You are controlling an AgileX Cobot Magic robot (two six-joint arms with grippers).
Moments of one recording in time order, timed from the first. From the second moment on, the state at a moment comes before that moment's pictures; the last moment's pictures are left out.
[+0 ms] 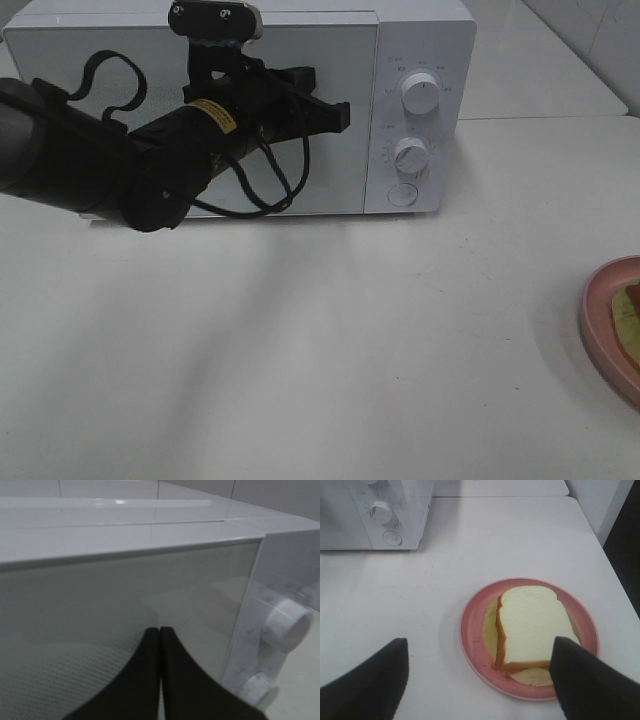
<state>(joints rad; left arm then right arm) -0.67 2.04 -1.10 -0.14 -0.79 0.01 0.04 0.00 -0.50 -0.06 1.01 0.05</state>
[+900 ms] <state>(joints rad) -0.70 1.90 -0.93 -0.23 -0.67 0.09 0.04 0.00 -0.50 -0.06 1.01 0.05</state>
